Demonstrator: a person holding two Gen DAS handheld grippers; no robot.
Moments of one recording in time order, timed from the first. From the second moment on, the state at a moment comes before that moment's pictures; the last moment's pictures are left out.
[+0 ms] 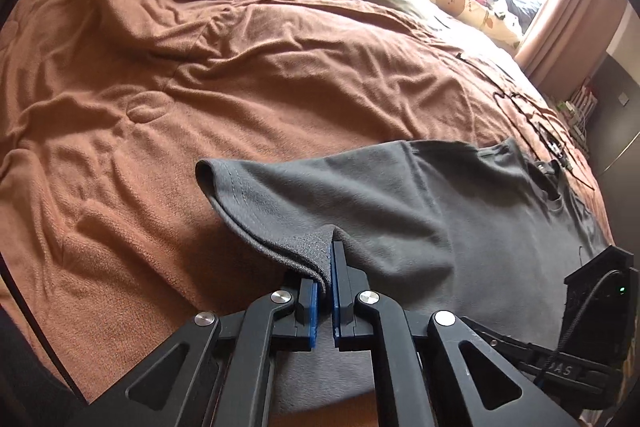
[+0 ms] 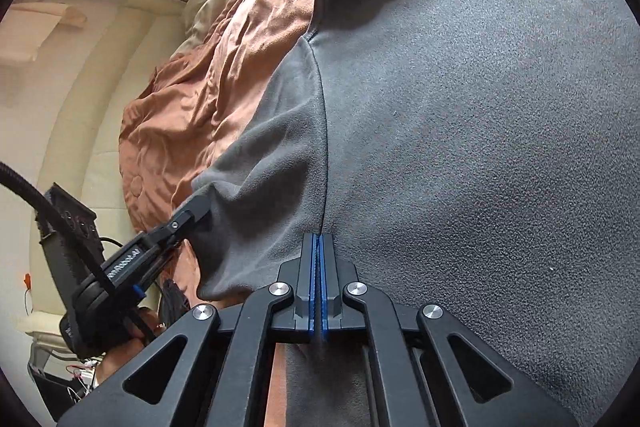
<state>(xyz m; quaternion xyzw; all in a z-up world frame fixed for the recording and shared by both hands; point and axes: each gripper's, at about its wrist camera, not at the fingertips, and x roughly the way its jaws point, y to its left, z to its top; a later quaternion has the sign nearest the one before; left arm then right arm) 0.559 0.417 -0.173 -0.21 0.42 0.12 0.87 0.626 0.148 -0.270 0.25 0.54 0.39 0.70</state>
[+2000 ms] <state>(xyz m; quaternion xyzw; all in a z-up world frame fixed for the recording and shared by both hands) 0.592 0.293 -0.150 -0.18 0.47 0.05 0.86 0.636 0.031 -0.233 0.28 0.53 0.31 0.73</state>
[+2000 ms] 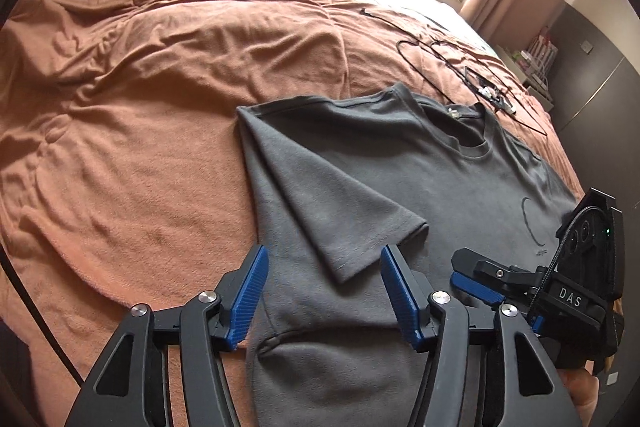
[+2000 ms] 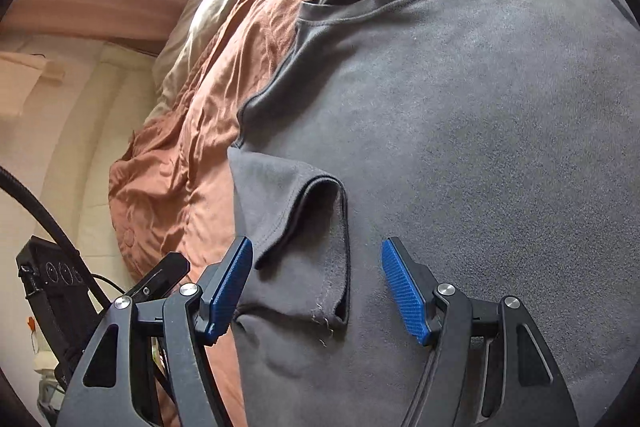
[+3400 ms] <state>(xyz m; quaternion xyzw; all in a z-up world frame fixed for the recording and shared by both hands) 0.544 0.346 -0.192 -0.27 0.49 0.07 0.83 0.630 0.159 -0.161 -0.07 0.46 0.43 0.77</state>
